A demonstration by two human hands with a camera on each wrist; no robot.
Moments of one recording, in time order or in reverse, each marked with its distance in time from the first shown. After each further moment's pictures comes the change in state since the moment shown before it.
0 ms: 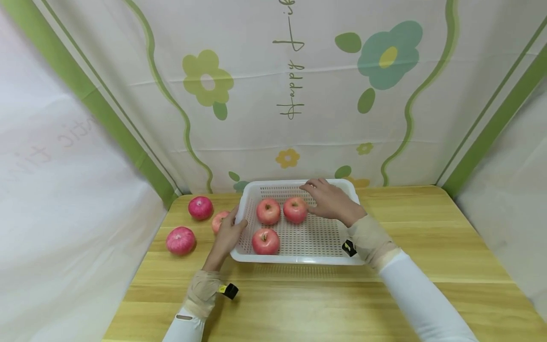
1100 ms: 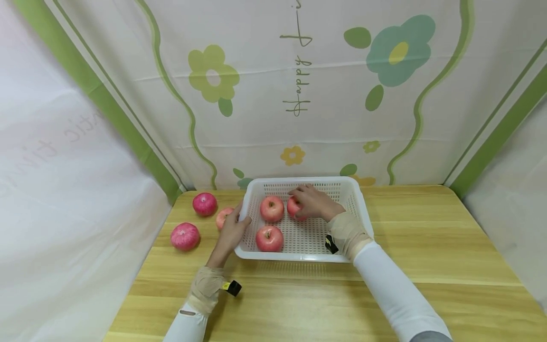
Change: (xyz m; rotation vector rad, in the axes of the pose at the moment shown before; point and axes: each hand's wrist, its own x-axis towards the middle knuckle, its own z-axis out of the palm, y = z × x) left_hand -0.001 0.001 0.001 0.011 0.017 0.005; right_hand 0.047 -0.011 0.049 0.138 -0.156 0.050
